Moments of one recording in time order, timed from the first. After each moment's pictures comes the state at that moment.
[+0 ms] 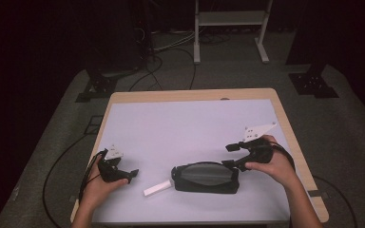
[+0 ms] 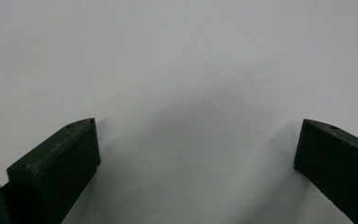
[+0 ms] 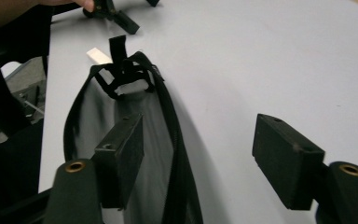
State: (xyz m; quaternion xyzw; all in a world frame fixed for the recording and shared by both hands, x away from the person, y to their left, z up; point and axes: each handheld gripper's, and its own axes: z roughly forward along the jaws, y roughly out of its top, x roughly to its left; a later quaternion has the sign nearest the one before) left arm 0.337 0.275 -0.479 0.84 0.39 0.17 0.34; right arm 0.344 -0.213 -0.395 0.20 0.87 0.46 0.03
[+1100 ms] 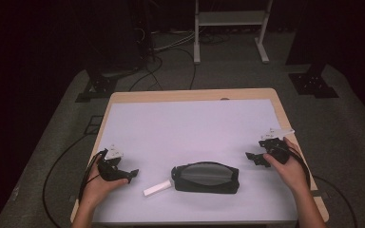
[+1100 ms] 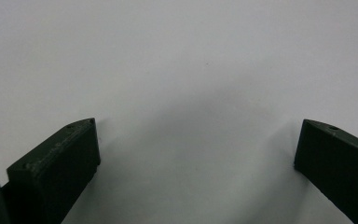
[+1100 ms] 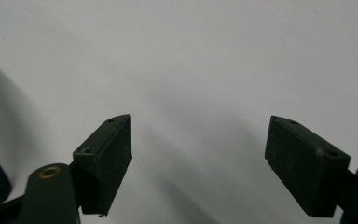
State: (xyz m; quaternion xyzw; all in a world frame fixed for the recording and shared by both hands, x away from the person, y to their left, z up) left arm 0.337 0.274 -0.479 0.84 0.39 0.17 0.34; right arm 0.362 -0.279 -0.451 0.41 0.82 0.35 0.17
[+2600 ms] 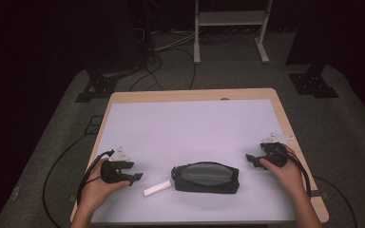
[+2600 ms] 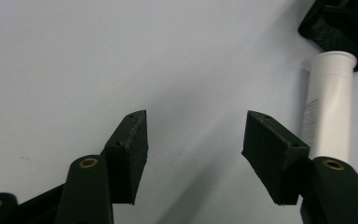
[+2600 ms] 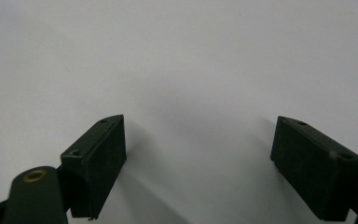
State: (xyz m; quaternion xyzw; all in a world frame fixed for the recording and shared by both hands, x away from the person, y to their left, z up) left arm 0.310 0.242 -0.437 0.88 0.33 0.12 0.32; right arm 0.367 -0.287 -0.484 0.43 0.81 0.36 0.18
